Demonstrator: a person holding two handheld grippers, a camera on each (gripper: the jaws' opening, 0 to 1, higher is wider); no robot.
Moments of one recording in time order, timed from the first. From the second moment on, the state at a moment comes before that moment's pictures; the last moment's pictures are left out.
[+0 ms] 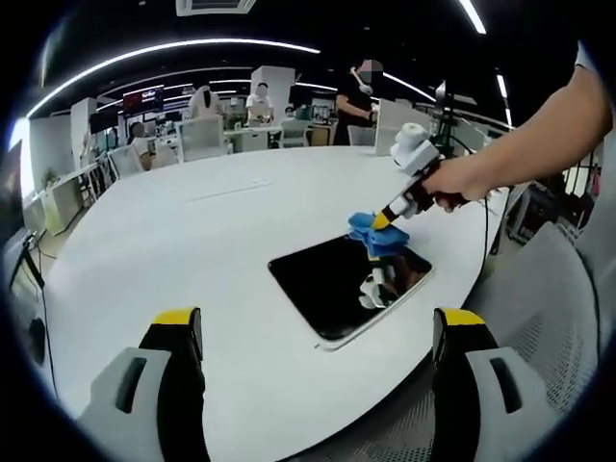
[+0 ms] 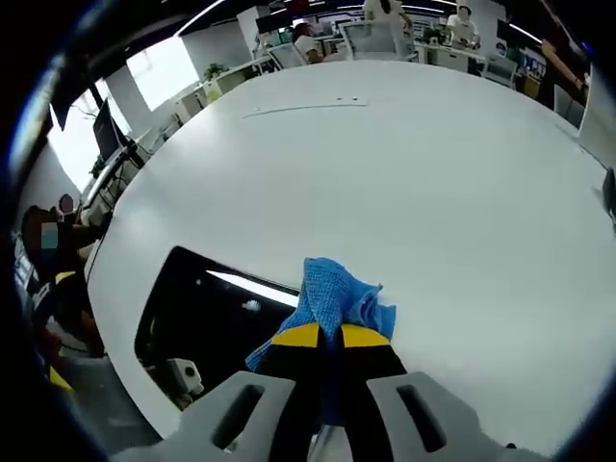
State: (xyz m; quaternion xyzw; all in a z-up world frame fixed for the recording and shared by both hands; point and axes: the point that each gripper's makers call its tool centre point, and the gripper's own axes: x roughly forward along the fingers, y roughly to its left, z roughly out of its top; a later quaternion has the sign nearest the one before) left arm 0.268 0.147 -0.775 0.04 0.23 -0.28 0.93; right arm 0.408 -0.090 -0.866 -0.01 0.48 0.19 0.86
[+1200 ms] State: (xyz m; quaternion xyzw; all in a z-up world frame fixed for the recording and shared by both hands) left arm 0.265 0.146 -0.777 0.04 0.24 -0.28 0.93; right arm 0.374 -0.194 -0.814 0.01 0.46 0.18 0.87
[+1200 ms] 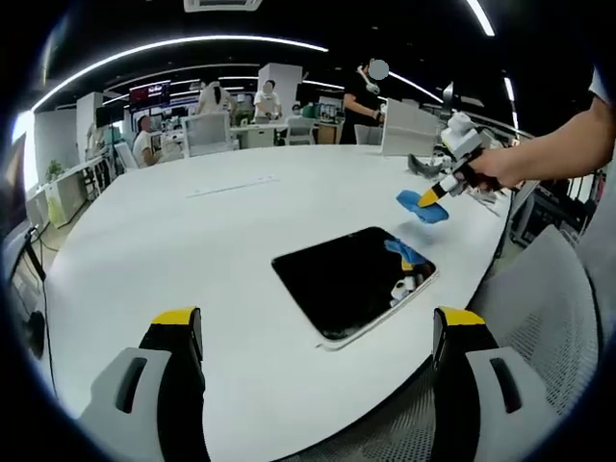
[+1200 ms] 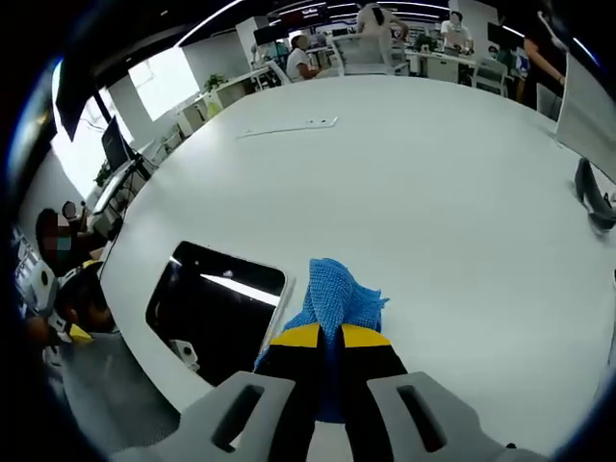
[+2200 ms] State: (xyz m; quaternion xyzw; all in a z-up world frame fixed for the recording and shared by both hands) left arm 0.276 0.155 -0.776 0.06 0.24 -0.21 0.95; right arm 0.372 -0.220 -0.816 0.00 0.46 0.22 0.86
